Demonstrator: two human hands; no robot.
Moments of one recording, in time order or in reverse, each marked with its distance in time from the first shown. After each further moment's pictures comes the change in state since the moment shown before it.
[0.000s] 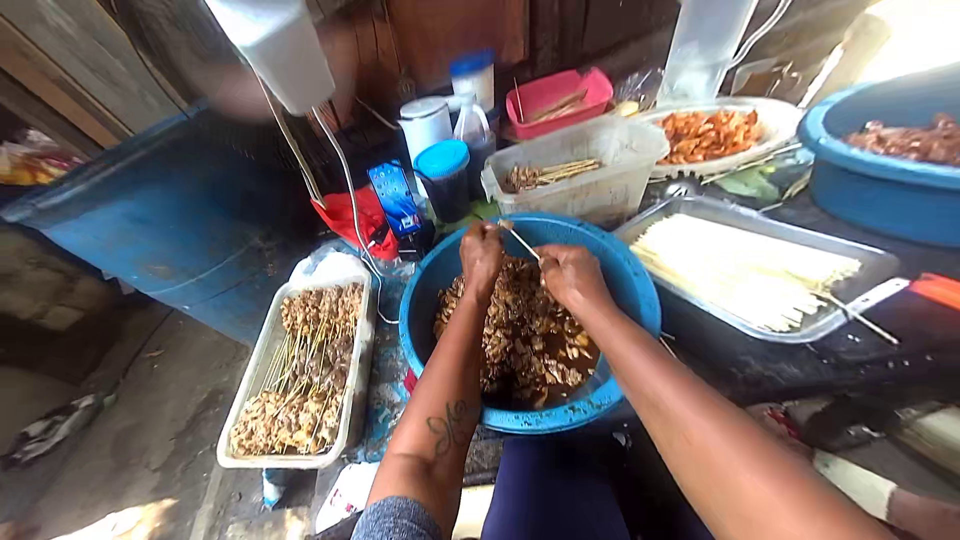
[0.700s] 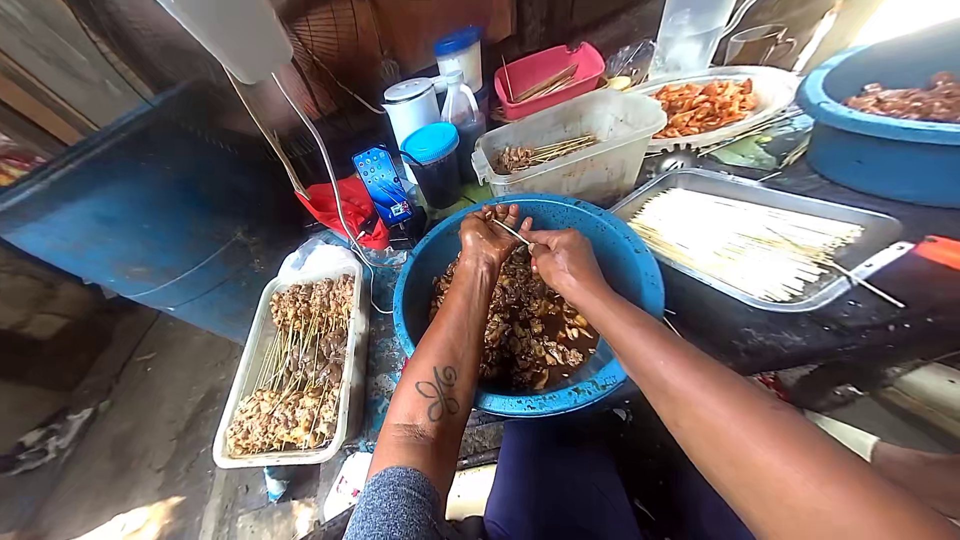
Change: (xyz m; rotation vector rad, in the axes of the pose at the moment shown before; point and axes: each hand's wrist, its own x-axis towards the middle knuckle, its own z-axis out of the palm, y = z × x) left_hand 0.003 0.018 0.017 -1.297 0.018 -0.570; right_hand -0.005 -0.003 0.010 0.026 0.005 0.025
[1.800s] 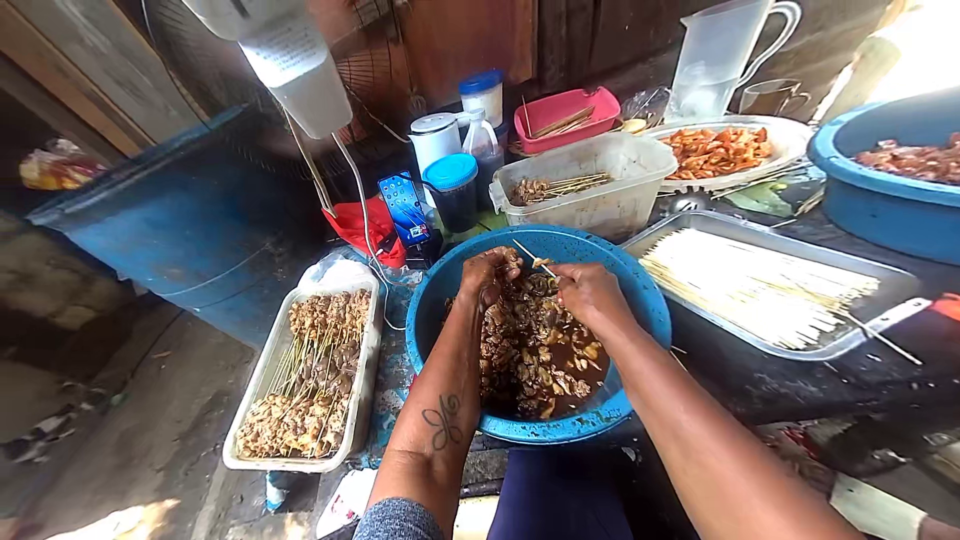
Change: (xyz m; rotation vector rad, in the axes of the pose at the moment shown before) left_hand 0.012 0.018 -0.042 0.650 -0.011 0.114; right_hand -0.002 0.004 -0.018 -0.079 -0.061 0.091
